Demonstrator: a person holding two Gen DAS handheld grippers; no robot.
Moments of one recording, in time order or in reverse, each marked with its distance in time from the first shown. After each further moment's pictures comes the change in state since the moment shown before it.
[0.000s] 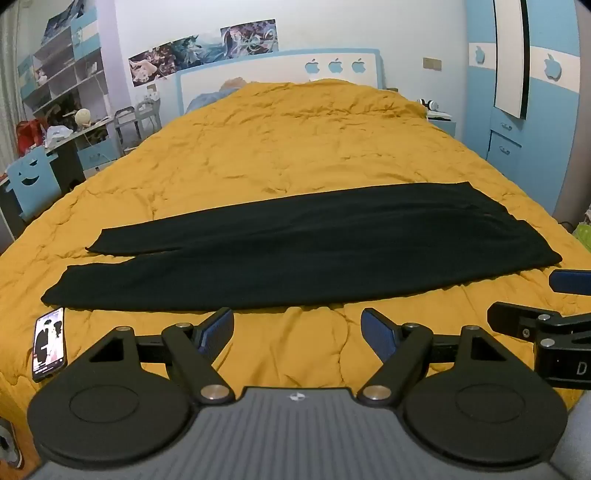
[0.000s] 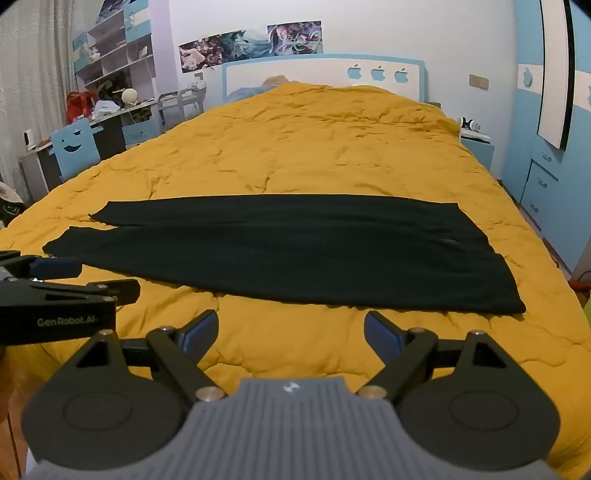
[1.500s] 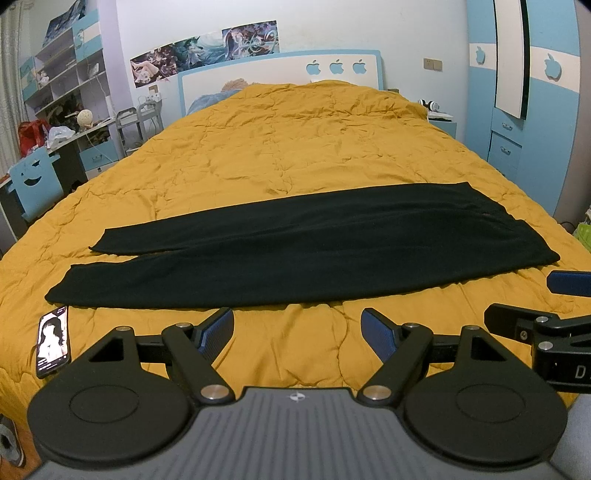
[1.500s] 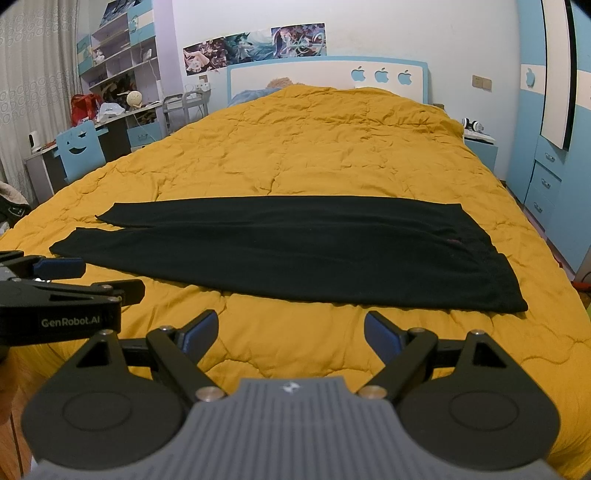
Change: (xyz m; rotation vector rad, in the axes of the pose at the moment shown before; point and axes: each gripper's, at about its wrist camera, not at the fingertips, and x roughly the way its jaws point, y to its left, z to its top) left arm 0.000 0.000 0.000 -0.004 0.004 -0.003; right arm -0.011 0.013 0.003 0.006 -0.001 0.008
